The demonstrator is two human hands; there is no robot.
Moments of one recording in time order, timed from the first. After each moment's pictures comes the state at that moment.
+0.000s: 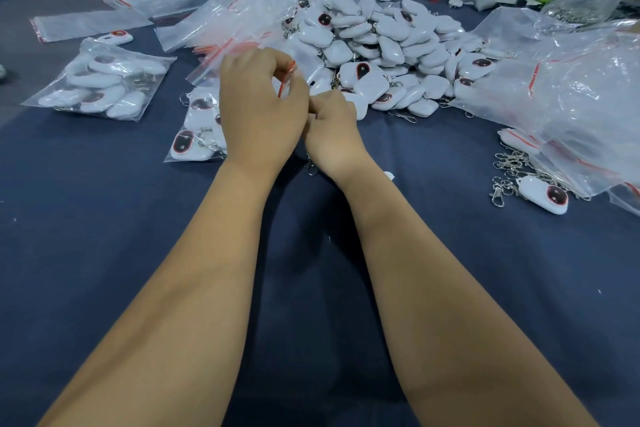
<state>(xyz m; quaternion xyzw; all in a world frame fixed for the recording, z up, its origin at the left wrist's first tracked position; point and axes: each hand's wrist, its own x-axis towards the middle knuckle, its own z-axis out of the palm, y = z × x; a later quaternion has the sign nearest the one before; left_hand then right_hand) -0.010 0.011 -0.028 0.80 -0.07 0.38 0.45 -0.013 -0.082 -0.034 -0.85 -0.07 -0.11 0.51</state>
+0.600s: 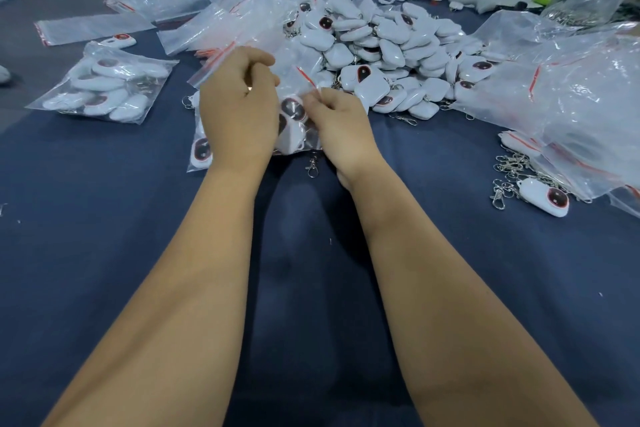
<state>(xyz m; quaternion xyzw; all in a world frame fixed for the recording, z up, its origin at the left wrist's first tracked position) -0.010 0.022 -0.023 0.74 0.02 0.32 0.59 -0.008 -0.088 -0.034 -0.74 -0.02 -0.06 0.67</state>
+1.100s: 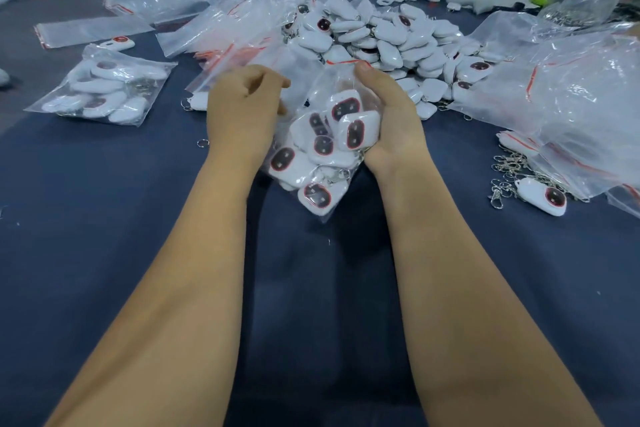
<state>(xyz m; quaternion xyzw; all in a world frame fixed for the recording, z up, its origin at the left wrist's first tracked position) -0.015 0.026 -0.020 0.76 0.00 0.19 0.62 -0.003 -0.130 -0.025 -0.43 0.05 -0.01 0.90</state>
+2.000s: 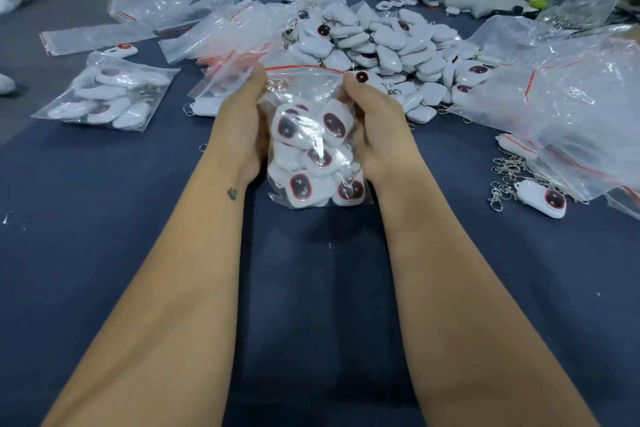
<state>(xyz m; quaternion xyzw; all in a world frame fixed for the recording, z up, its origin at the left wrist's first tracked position) 0.004 0.029 -0.029 0.52 0.03 -0.04 0.85 0.004 -0.126 -0.031 -0.52 0.05 -0.02 0.85</state>
